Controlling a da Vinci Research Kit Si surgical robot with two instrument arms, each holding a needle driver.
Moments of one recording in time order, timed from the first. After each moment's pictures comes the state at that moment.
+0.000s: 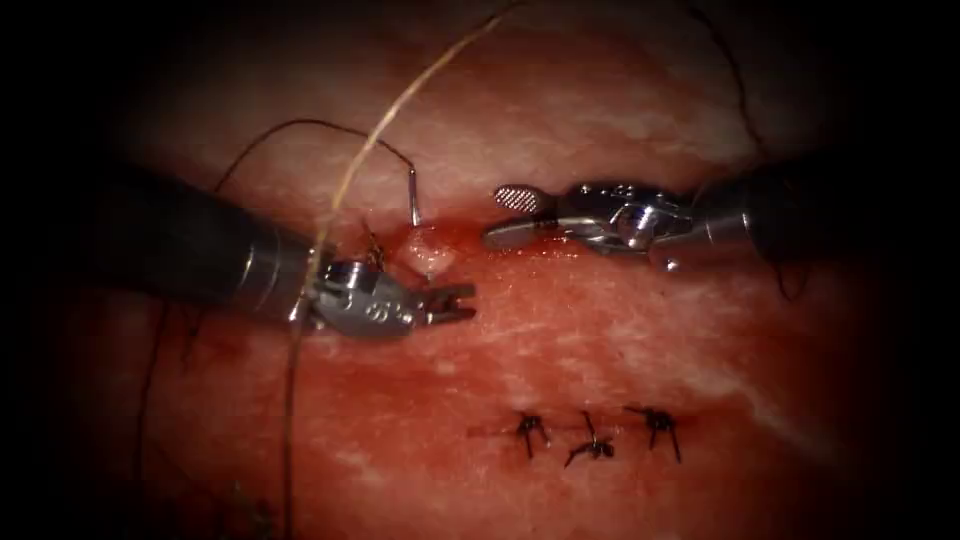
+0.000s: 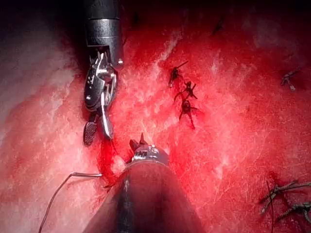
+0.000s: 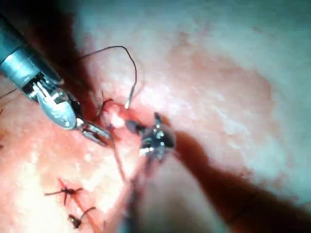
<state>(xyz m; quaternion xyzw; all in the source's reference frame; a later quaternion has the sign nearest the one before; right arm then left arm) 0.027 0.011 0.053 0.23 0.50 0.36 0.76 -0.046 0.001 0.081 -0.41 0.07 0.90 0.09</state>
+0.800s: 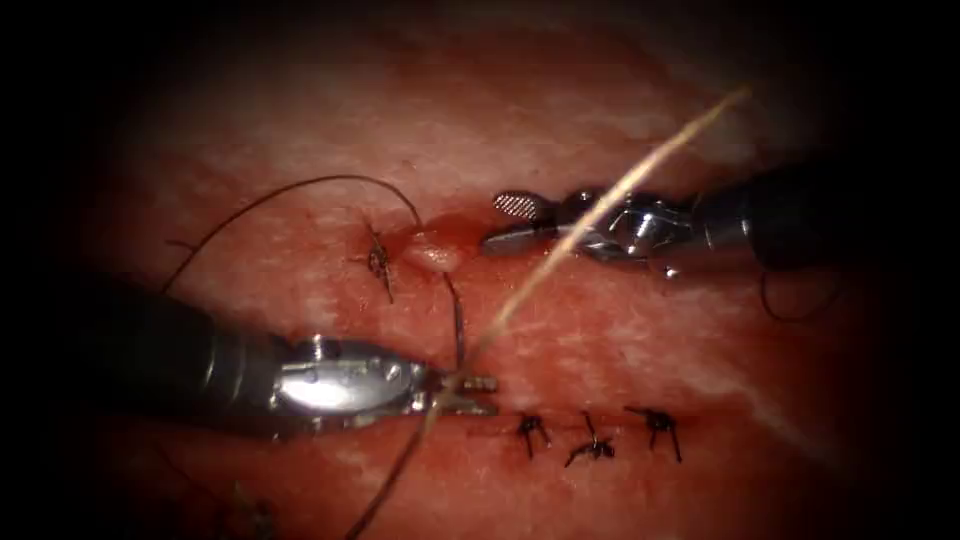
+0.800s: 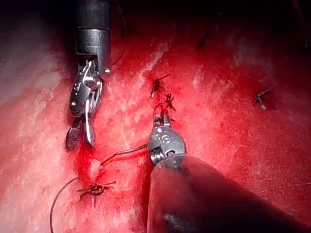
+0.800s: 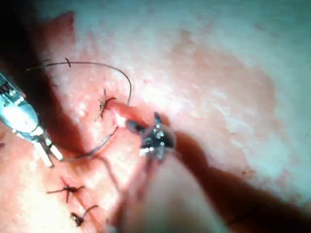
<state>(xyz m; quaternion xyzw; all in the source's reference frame) 0.027 0.010 0.052 0.23 0.49 0.37 0.75 -0.050 -0.003 0.072 -0.57 -0.20 0.75 0.26</state>
